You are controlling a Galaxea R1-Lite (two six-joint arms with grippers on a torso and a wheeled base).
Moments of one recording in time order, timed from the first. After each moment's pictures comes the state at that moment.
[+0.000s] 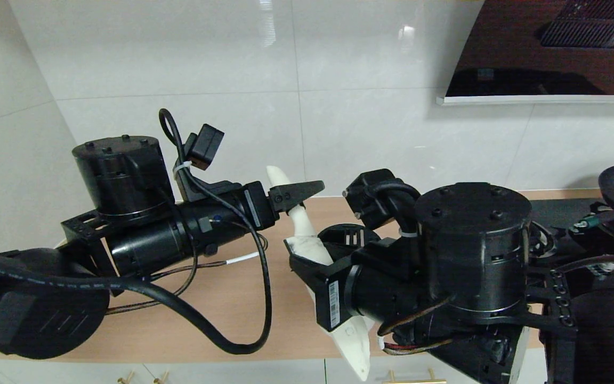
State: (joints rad) left arm -0.49 1.69 -0.80 -0.82 -0.36 -0.56; right arm 1.05 1.76 -0.97 -0.59 -0.27 0.25
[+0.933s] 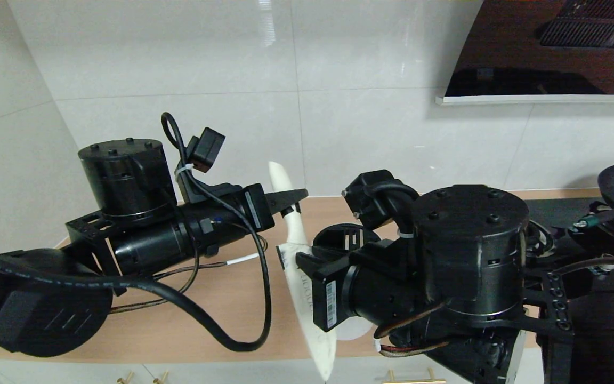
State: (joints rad) left arm -0.49 1.70 -0.80 -0.82 -0.36 -0.56; right arm 1.06 1.77 -0.98 -0.60 -0.27 0.27
